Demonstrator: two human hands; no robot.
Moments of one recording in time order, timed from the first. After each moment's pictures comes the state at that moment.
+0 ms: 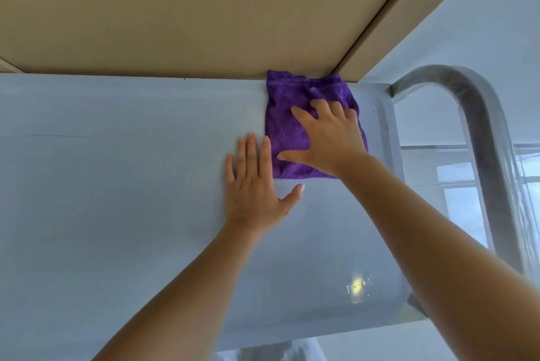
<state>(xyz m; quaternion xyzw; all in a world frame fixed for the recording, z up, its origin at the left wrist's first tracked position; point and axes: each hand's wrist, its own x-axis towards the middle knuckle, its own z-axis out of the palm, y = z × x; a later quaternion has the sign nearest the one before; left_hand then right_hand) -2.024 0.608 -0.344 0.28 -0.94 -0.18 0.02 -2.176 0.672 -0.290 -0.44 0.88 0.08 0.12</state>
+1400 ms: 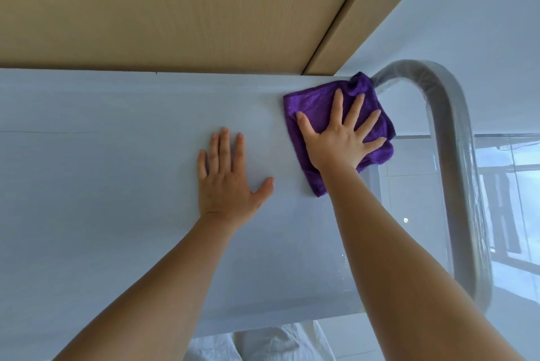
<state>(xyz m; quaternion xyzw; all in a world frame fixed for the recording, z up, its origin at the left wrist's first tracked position) -2.026 0.607 -0.347 0.30 -0.95 -0.13 -0.02 -2.186 0.704 -0.323 -0.06 0.99 -0.03 0.15</state>
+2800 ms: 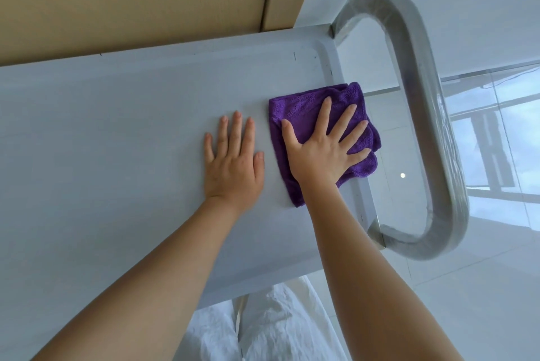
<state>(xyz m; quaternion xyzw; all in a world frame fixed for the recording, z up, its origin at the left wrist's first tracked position) -2.032 0.648 -0.346 0.18 -0.97 -0.15 -0.01 -2.115 0.752 -0.321 0.05 0.98 -0.05 0.16</state>
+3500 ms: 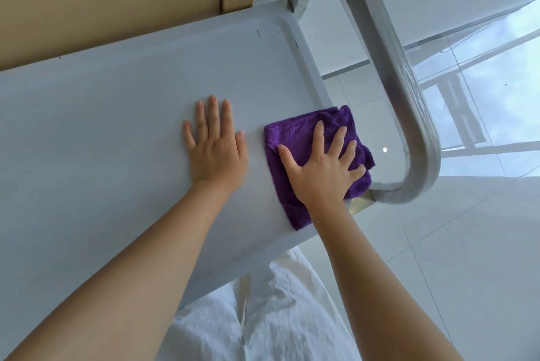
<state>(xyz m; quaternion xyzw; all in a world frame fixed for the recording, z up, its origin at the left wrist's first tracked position) -2.029 0.645 -0.343 0.18 -0.97 -0.16 -0.06 -2.046 0.796 -0.304 0.09 0.98 -0.02 0.17</state>
